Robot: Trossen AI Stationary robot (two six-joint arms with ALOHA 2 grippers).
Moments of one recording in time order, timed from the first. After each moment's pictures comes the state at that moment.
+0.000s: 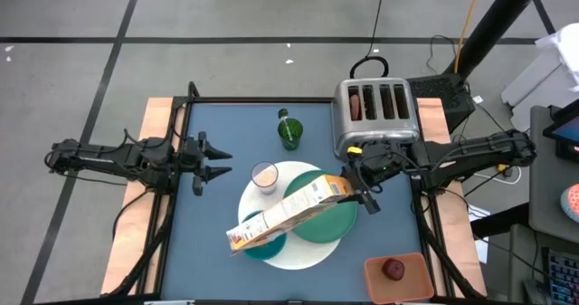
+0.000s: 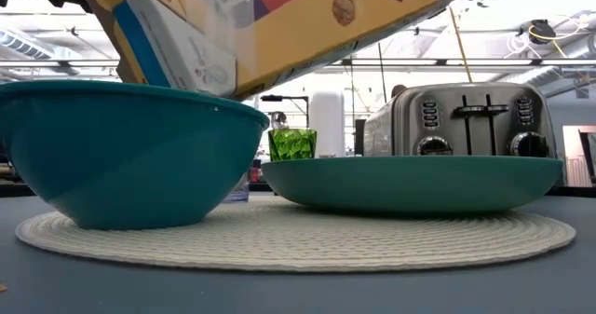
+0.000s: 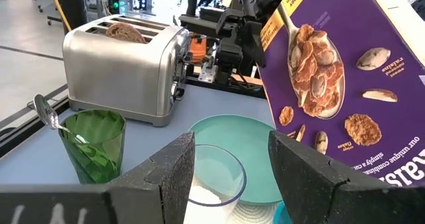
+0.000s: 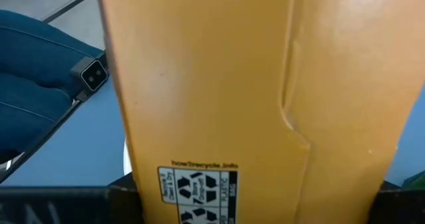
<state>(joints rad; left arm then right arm) -0.09 0.50 0.47 -0.10 -0.11 -0.19 0.09 1.07 0.84 -0.35 -0.26 -0.16</state>
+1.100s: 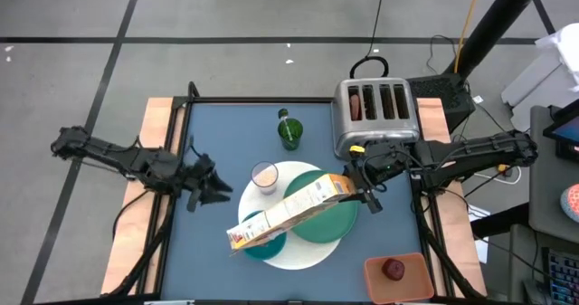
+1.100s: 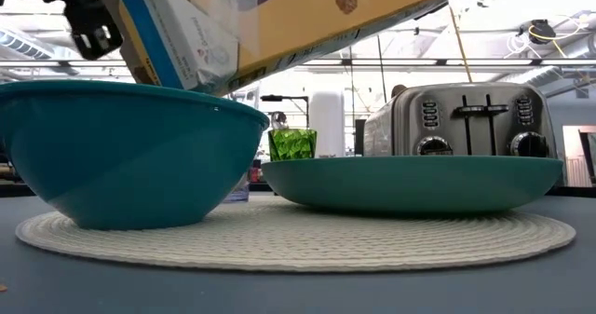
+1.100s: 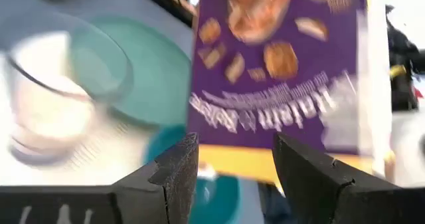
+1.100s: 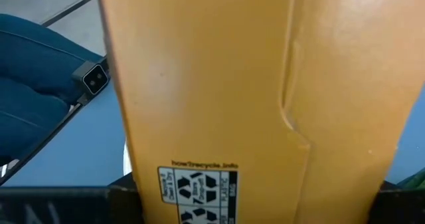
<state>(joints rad) -0.32 0.60 0.47 -0.13 0.01 -0.74 0.09 1.04 0.84 -0.35 -0.26 -0.17</state>
